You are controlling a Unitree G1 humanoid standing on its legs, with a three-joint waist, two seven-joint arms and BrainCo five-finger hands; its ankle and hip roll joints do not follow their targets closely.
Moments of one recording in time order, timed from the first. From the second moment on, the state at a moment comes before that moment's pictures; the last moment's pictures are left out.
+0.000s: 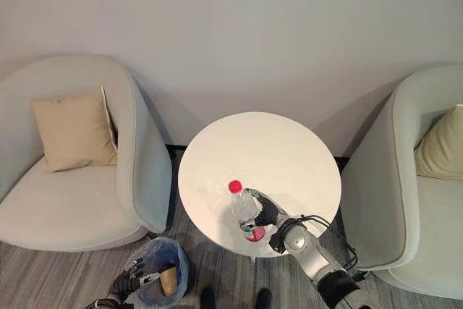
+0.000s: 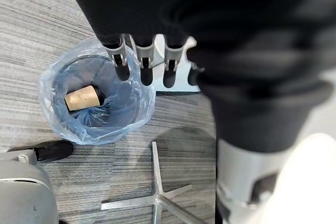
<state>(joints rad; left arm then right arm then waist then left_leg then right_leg) 0.19 0.29 -0.16 0.75 -0.26 -0.14 0.00 -0.21 -0.44 0.50 0.49 -0.16 -0.10 0.00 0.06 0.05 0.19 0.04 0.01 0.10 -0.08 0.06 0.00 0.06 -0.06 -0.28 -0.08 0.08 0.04</state>
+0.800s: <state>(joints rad) 0.19 0.28 -0.15 0.73 -0.26 -0.14 0.00 -0.18 -0.46 0.41 0.22 -0.06 -0.11 -0.02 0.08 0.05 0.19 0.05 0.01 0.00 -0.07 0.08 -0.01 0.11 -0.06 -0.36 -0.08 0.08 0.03</state>
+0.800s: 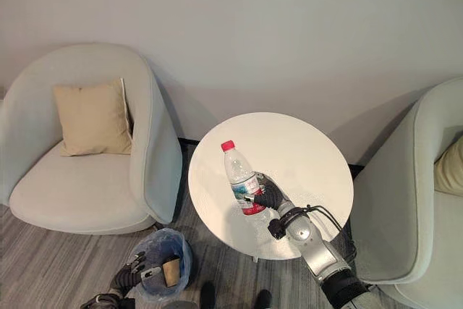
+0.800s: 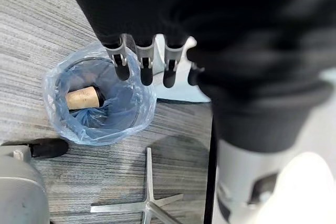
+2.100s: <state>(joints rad) -0.24 0.31 -0.33 0.78 -0.26 -0.16 0.09 -0.68 -0.31 0.58 0.58 -0.14 -0.10 -0.15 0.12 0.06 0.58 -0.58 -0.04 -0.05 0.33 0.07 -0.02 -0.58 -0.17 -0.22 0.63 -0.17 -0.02</state>
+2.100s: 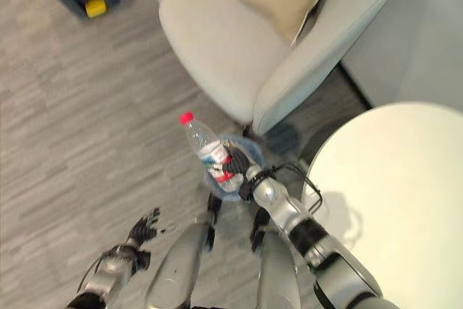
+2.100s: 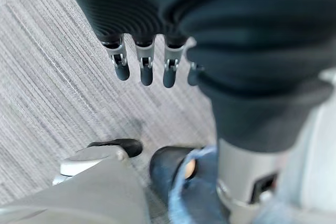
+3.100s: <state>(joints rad) -0.40 0.43 -0.40 0.63 -0.35 -0.20 0.16 -1.09 -0.39 0.50 0.99 0.04 -0.08 -0.37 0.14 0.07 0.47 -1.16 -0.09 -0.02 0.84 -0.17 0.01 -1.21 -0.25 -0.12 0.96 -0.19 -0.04</state>
